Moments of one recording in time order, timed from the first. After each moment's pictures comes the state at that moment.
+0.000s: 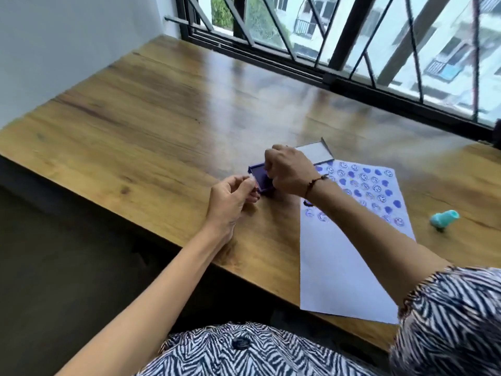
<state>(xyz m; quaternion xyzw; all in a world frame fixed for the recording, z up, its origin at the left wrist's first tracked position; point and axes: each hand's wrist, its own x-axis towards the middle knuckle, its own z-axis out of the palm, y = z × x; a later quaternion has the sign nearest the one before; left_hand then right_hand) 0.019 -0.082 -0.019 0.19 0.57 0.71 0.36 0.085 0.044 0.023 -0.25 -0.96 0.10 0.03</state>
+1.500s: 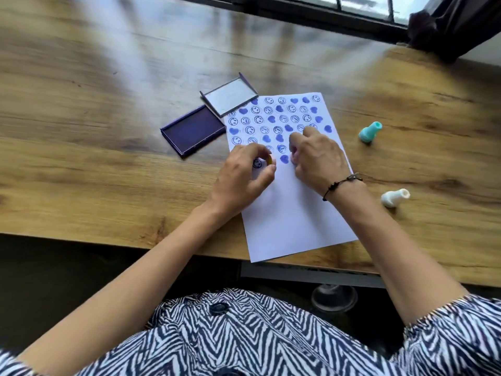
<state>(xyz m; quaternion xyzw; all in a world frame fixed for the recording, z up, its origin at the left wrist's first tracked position) 0.113 -0.044 -0.020 0.63 0.62 0.42 0.22 0.247 0.030 0.009 -0.50 -0.86 0.04 0.03</state>
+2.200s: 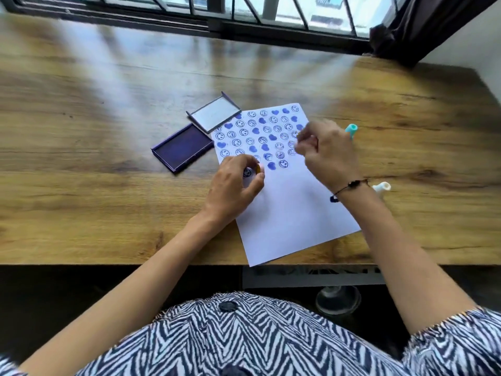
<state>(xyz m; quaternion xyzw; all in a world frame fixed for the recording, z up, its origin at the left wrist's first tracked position) 0.113 -0.043 -0.022 0.64 0.62 0.41 0.21 0.270 0.026 0.031 -0.56 -0.77 0.15 0.27</state>
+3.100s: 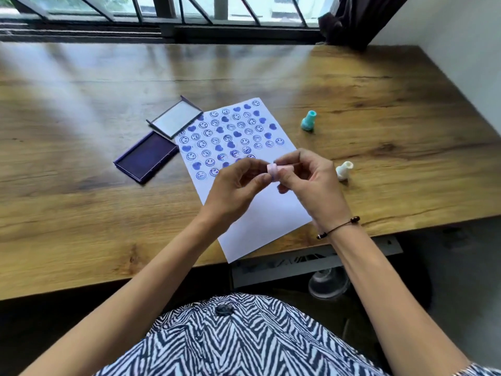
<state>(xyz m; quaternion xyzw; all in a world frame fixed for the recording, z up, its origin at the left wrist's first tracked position) 0.155 -0.054 0.000 0.55 0.46 0.47 0.52 0.297 -0.051 0.029 -0.53 -0.57 0.45 0.44</state>
